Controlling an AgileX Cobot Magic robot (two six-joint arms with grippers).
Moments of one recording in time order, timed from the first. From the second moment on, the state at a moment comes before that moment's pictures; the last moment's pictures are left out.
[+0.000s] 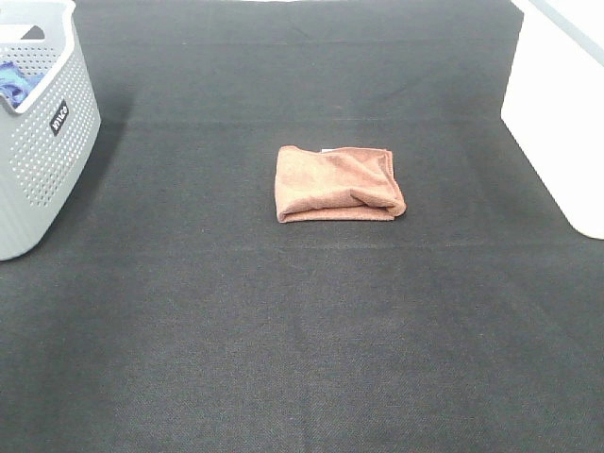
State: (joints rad) left arm -0.28 0.77 -0.72 -0.11 1.18 -0.01; right arm 0.06 0.55 -0.62 0.18 1.15 -0.16
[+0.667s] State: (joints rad) left arm -0.28 0.39 -0.52 -0.09 1.01 0.14; right arm 0.06 0.35 -0.51 0.14 1.07 -0.16
